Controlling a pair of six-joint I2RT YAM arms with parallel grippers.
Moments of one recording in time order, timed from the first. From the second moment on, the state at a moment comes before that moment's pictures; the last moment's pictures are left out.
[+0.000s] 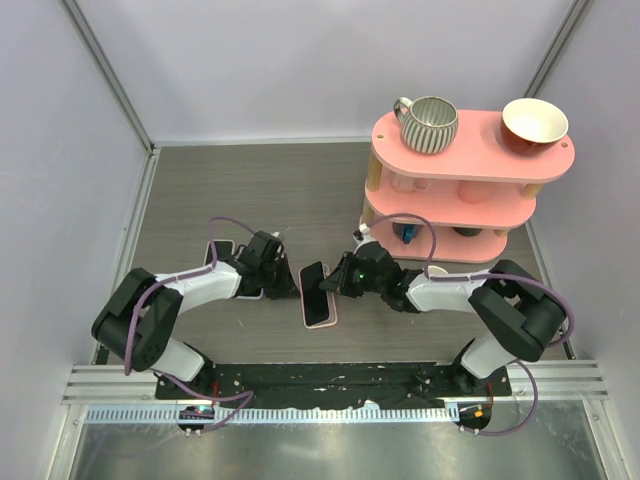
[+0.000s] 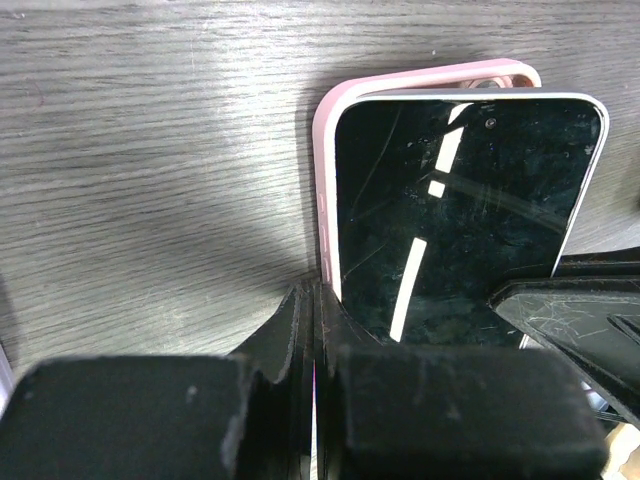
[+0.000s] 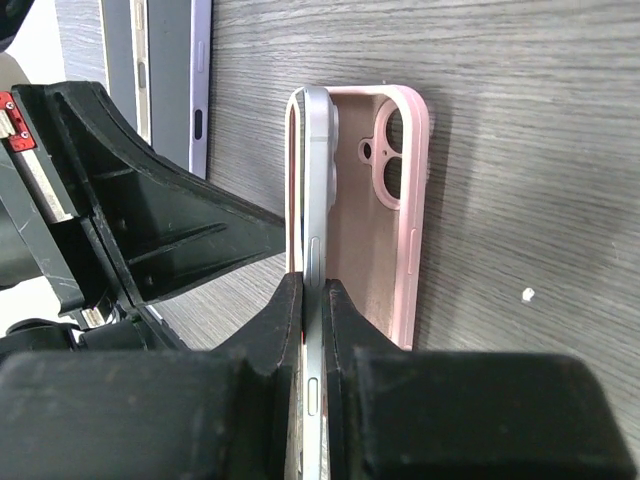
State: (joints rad) left arm -0.58 1.48 0.64 -0.14 0.22 -0.79; right arm 0.81 1.54 0.57 0.36 -0.13 0.98
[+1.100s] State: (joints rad) left arm -0.60 1.45 0.65 -0.22 0.19 -0.78; right arm 0.83 1.53 0.81 -0.19 0.02 0.81
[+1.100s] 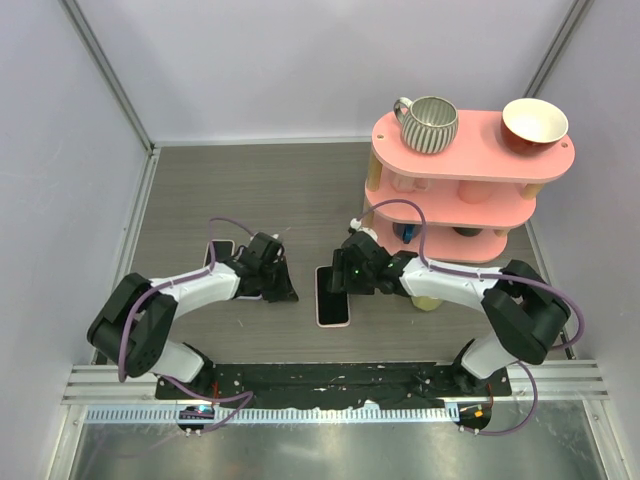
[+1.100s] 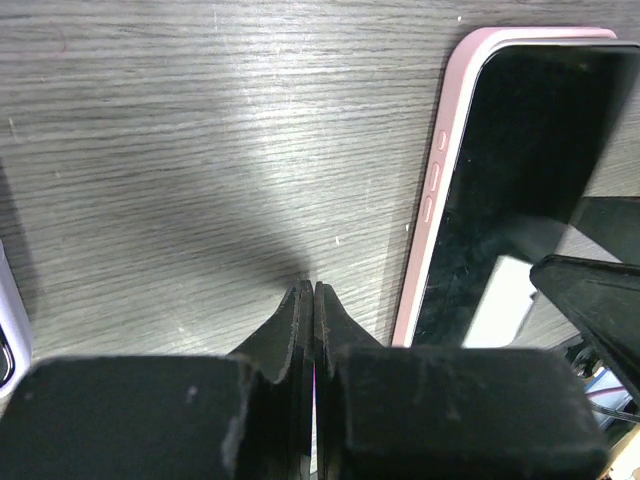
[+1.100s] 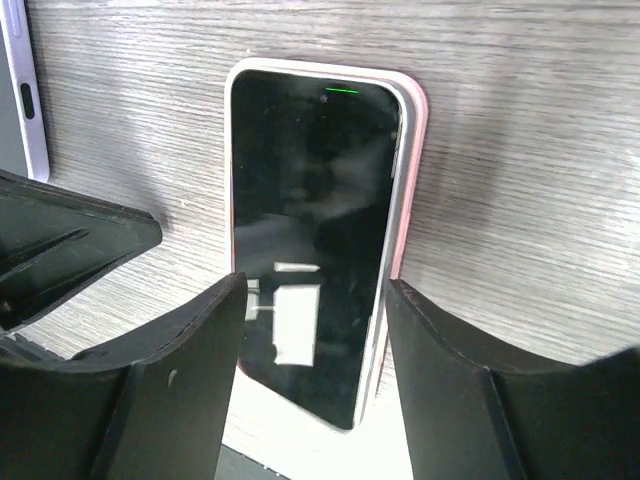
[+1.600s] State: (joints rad) left arm -0.60 1.40 0.66 -0.23 0.21 -0.78; right arm 0.83 1.48 0.84 -0.28 0.08 0.78
